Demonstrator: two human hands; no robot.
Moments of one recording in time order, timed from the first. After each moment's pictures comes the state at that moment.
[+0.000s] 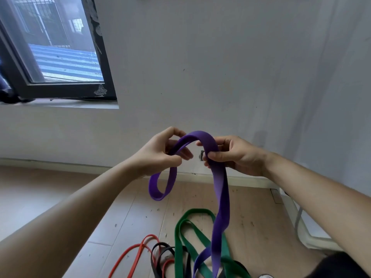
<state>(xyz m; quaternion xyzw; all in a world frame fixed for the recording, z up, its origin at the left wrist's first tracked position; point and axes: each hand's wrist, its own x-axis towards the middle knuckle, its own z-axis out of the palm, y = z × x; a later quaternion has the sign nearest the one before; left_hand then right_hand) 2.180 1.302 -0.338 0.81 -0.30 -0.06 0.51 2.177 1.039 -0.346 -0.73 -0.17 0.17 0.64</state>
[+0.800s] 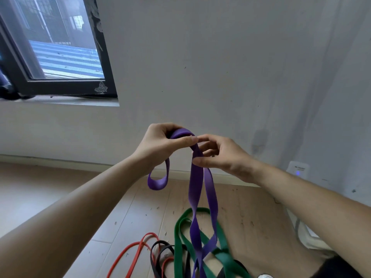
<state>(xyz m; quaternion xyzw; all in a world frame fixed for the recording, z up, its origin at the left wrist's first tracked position) 2.179 1.281 -0.332 0.79 -0.18 0.06 0.58 2.167 1.071 -0.354 -0.82 -0.18 0.05 0.54</state>
